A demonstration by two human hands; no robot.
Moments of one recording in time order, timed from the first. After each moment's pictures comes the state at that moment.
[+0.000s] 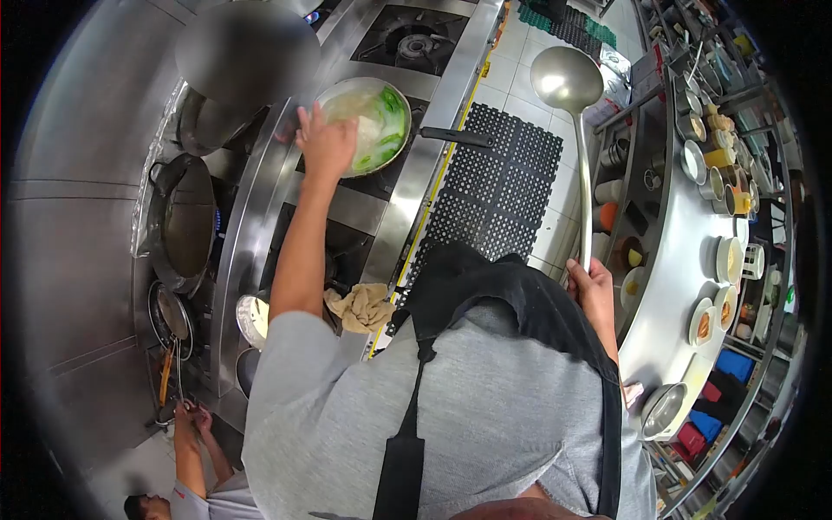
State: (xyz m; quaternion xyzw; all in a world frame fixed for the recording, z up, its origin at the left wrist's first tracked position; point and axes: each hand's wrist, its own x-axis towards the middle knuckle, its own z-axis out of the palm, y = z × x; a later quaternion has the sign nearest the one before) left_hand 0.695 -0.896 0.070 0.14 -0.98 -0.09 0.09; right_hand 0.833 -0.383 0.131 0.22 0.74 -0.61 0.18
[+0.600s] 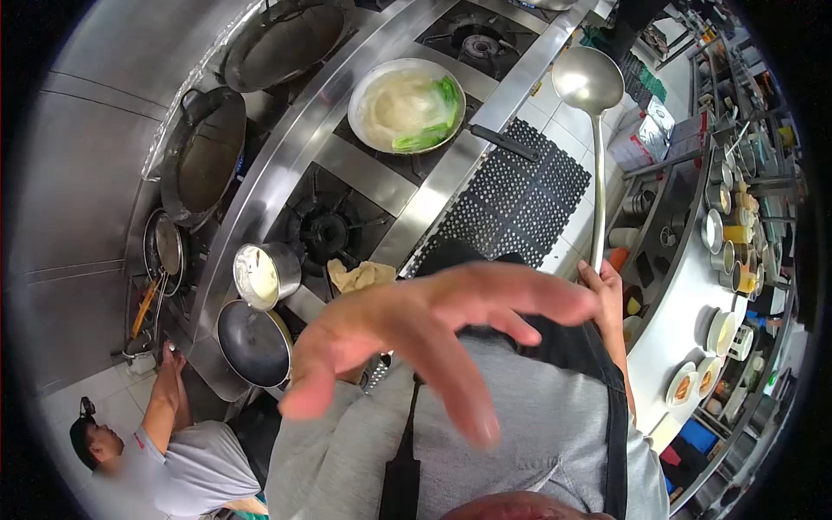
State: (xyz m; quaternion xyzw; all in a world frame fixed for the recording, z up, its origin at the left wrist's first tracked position) left_hand 0.891 -0.721 0.280 -0.38 -0.30 -0.87 0.06; right_hand 0.788 -0.404 0.131 0.12 0.75 -0.60 0.25
